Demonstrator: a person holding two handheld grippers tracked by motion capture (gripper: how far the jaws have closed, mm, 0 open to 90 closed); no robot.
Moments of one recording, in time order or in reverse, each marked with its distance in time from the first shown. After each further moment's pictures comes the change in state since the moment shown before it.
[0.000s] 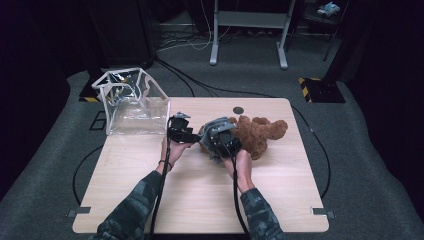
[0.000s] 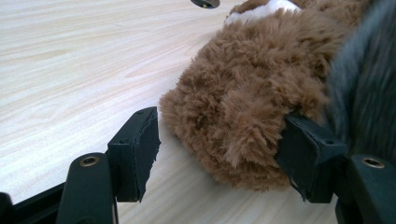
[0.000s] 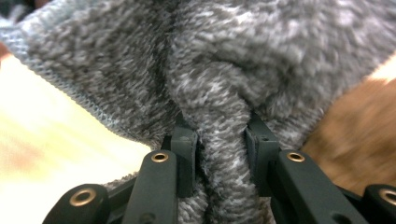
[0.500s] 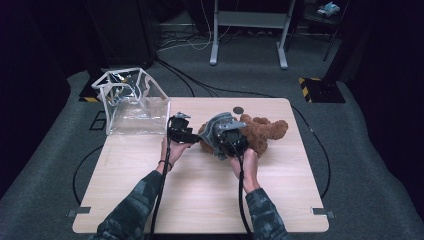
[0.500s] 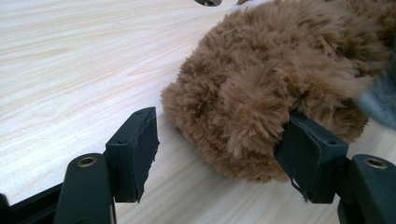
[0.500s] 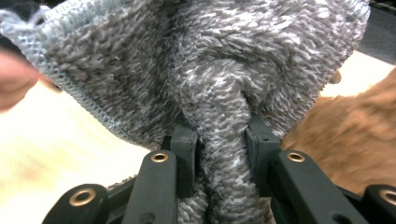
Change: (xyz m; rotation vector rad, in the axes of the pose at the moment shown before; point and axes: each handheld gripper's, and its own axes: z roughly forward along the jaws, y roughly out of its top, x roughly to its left) left arm 0.001 0.000 0.000 0.012 0.004 0.007; right arm -0.014 0.009 -0.030 -0.112 -0.019 0.023
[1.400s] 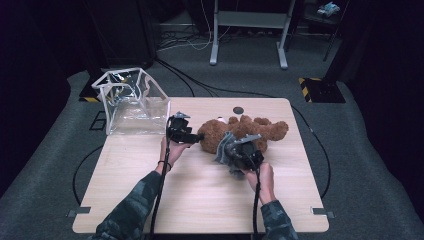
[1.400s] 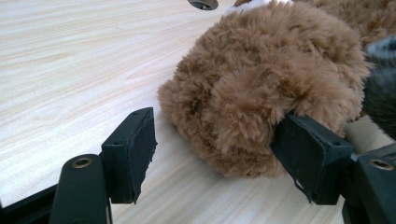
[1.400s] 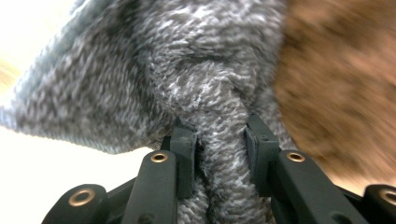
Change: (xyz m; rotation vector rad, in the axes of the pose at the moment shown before) left arm -0.002 0.001 -0.004 -0.011 -0.006 0.008; right arm -0.033 -0.061 -0.010 0.170 0.053 0.029
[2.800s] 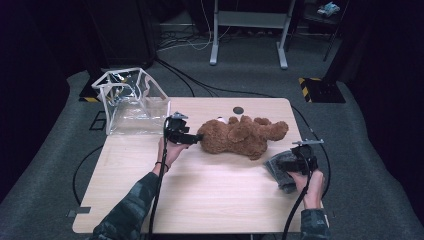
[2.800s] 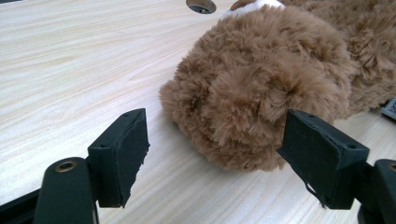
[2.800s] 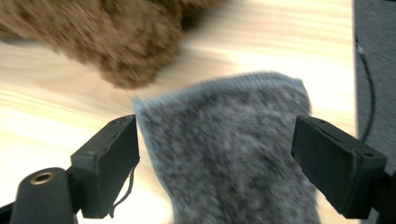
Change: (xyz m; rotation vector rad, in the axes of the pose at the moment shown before) left arm -0.001 -0.002 -0.009 -0.019 -0.001 0.008; right arm -0.118 -0.062 -0.058 0.019 -0.139 0.287
